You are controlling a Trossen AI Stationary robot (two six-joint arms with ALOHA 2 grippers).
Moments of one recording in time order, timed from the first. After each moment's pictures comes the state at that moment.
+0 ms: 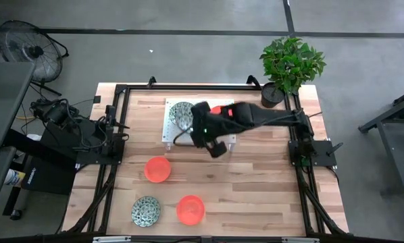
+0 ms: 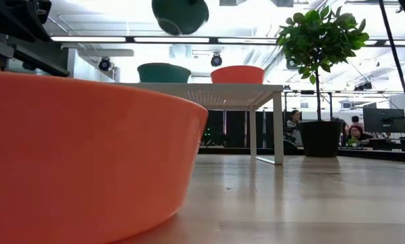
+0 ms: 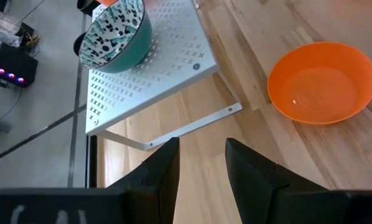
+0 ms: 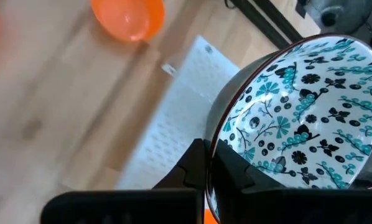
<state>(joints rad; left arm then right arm) -0.49 0.32 0.85 -1.27 -0.54 0.18 0.09 2.02 2.33 -1.25 0.23 -0.55</state>
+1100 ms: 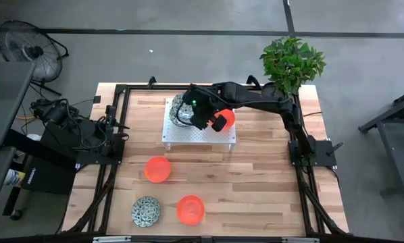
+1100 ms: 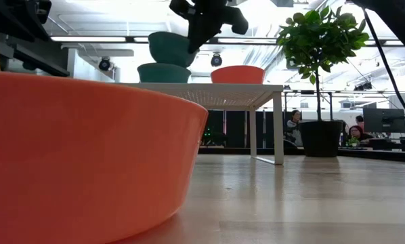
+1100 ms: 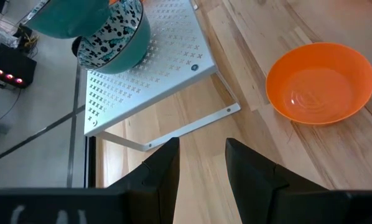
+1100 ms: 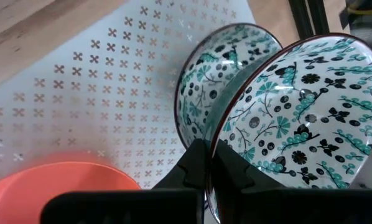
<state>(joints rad) -0.49 0.32 0.85 -1.27 -0.53 0.18 -0.14 2.11 2.33 -1.24 0.11 -1.12</state>
